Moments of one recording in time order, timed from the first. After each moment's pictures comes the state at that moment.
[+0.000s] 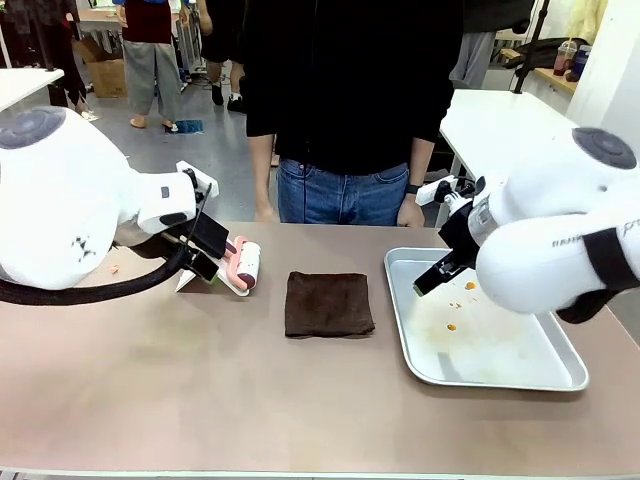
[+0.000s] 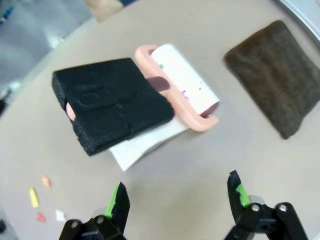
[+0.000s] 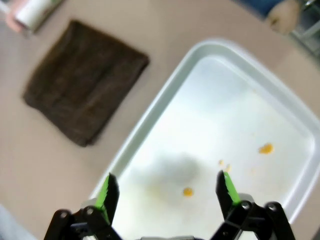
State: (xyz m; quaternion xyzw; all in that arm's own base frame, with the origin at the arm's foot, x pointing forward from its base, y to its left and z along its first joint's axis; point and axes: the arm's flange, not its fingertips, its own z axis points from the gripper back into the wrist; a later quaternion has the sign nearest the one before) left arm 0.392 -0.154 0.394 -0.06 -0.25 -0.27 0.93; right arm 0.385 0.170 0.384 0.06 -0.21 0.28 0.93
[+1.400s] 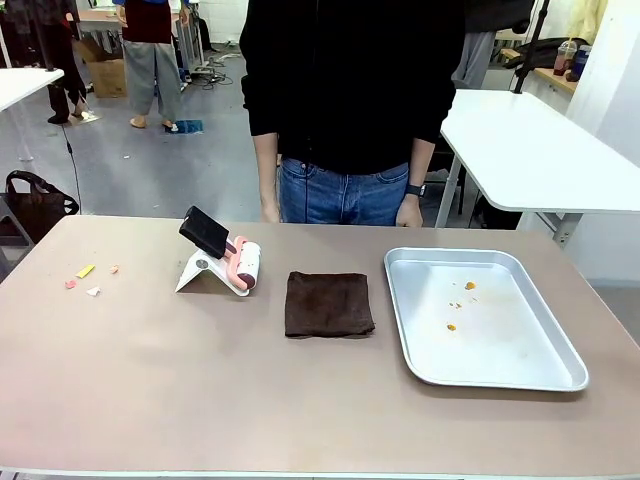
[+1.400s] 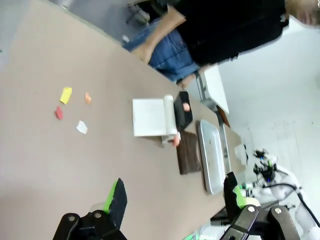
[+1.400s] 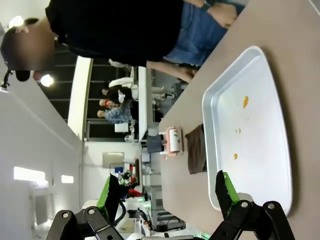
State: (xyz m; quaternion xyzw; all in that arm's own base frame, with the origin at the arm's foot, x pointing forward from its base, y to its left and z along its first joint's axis) left arm 0.297 0.196 0.417 -0.48 -0.31 0.11 0.82; right arm 0.294 -0.200 0.411 0.58 -0.24 -0.22 0.75
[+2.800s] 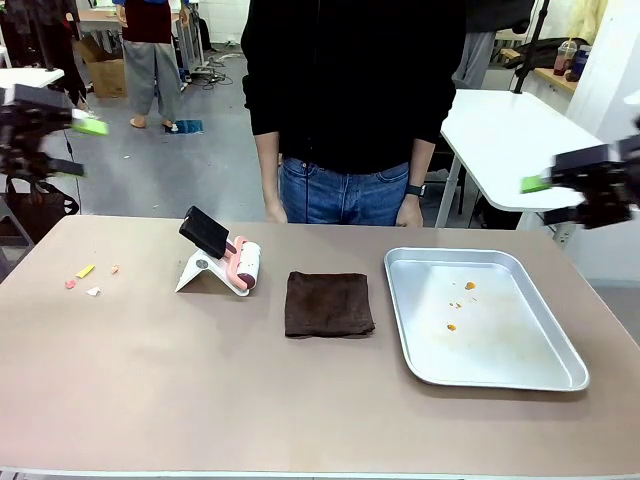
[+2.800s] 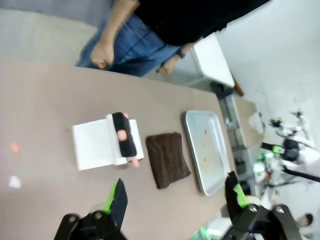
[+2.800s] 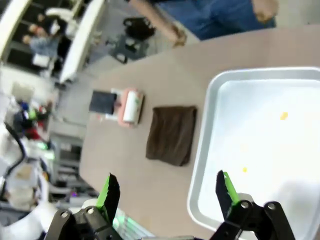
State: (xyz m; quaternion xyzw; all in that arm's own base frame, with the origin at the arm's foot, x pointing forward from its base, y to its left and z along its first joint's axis) left arm 0.415 0.019 0.516 -0.43 -0.26 -0.01 0.86; right arm 0.358 0.033 0.492 0.38 -0.24 0.01 0.89
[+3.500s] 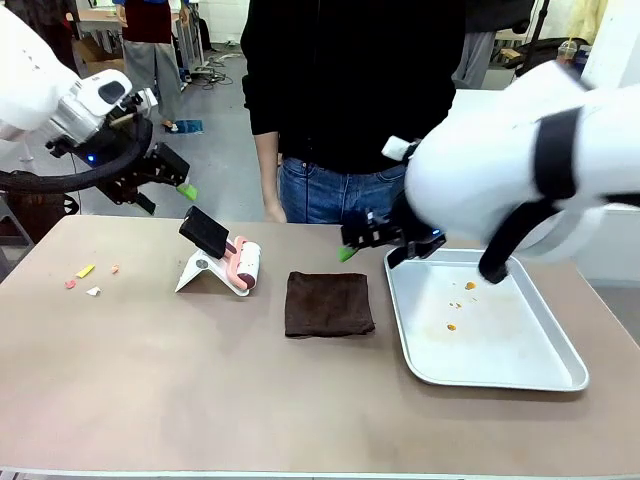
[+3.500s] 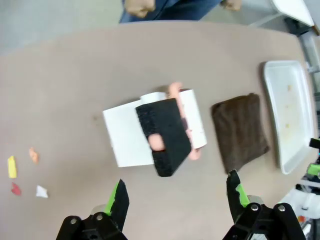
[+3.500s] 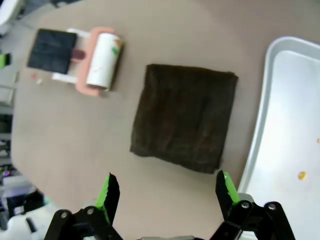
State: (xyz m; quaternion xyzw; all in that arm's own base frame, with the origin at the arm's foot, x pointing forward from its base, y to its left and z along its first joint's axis) left arm 0.487 -0.078 0.462 -0.23 -0.15 -0.08 0.96; right arm 0.373 0.278 0.422 0.19 -0.18 0.07 0.96
